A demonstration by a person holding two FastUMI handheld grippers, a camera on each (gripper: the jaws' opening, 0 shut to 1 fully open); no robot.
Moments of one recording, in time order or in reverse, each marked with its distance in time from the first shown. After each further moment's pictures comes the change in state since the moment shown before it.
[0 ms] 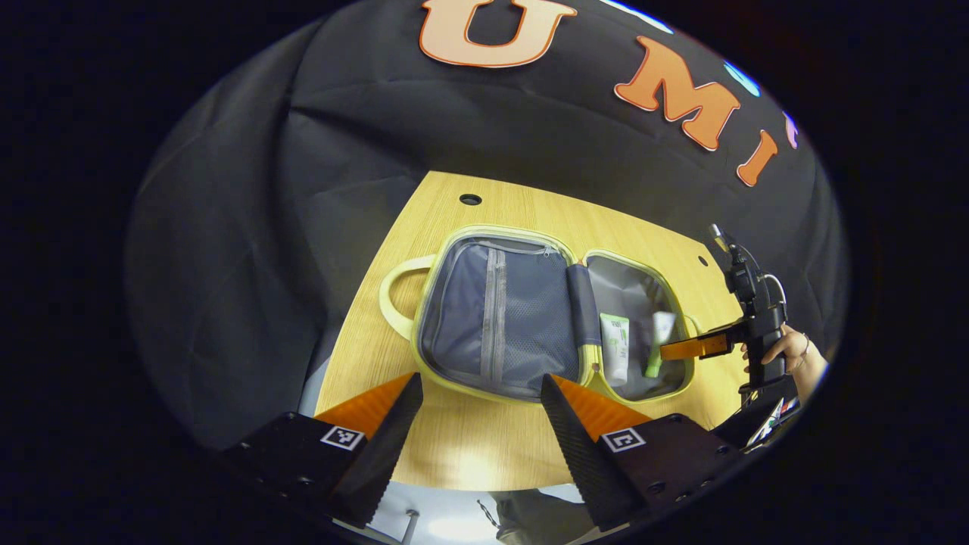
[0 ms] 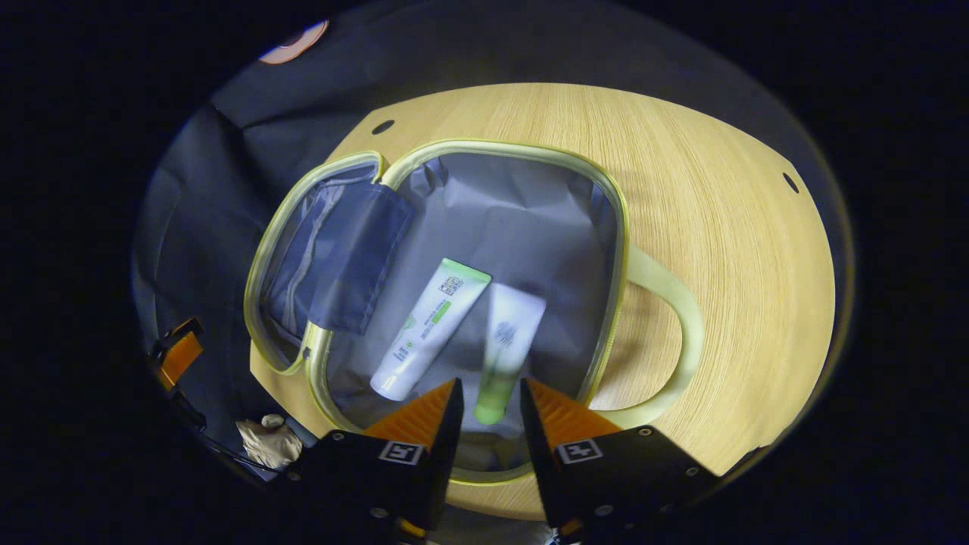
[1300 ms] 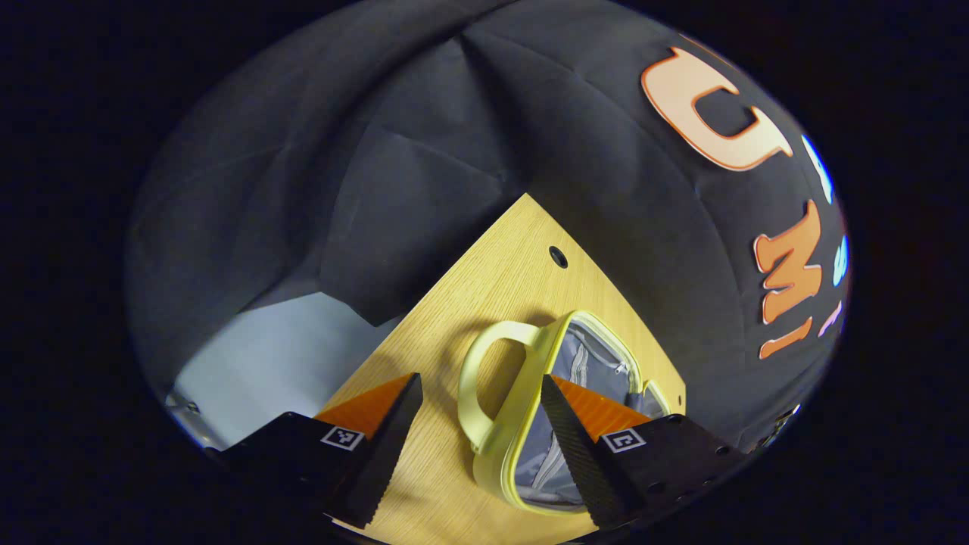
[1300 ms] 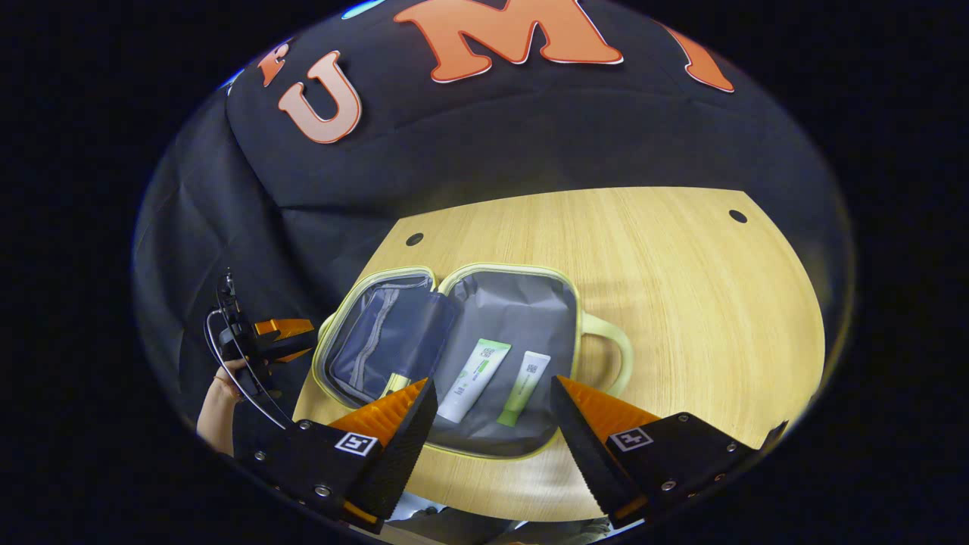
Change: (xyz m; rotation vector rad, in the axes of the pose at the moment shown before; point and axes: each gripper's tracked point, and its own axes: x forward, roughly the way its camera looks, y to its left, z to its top) left arm 0.134 0.140 0.056 -0.600 -0.116 -0.128; right arm -0.120 0.012 0.022 0.090 -0.436 0.001
